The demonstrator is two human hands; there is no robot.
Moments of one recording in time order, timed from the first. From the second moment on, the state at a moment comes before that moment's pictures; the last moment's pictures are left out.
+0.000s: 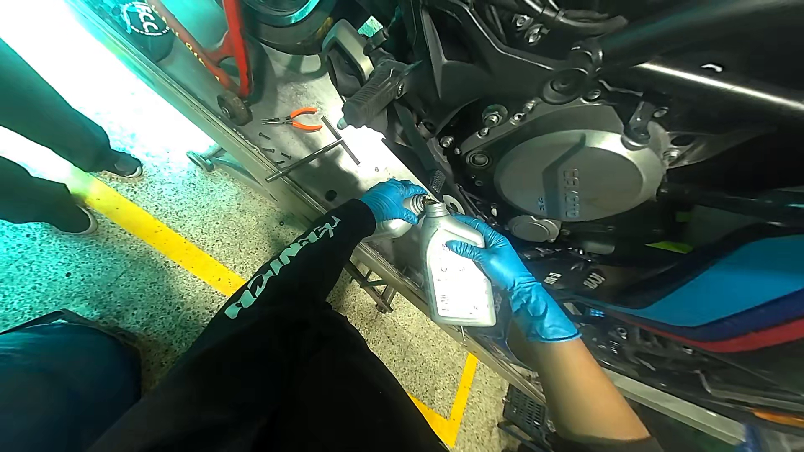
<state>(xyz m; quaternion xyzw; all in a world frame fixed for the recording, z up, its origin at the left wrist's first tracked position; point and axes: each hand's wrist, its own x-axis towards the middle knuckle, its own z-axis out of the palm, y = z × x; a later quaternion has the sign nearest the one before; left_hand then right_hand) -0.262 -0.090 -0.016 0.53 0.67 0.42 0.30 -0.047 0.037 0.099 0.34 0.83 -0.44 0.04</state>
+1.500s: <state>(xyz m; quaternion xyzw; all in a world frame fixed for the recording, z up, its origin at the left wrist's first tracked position) -0.262 -0.091 -0.009 0.52 0.69 0.40 0.32 -0.049 0.041 0.101 0.35 0.83 -0.44 0.05</state>
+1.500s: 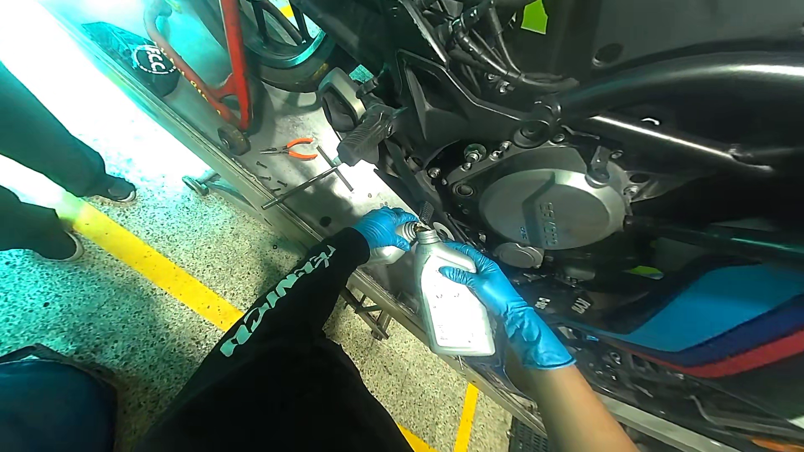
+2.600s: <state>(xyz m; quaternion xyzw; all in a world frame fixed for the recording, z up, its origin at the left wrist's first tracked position) -0.263 -0.094 -0.006 0.52 0.68 0.40 0.32 -0.054 0.039 0.110 0.35 0.84 -0.41 0.07</state>
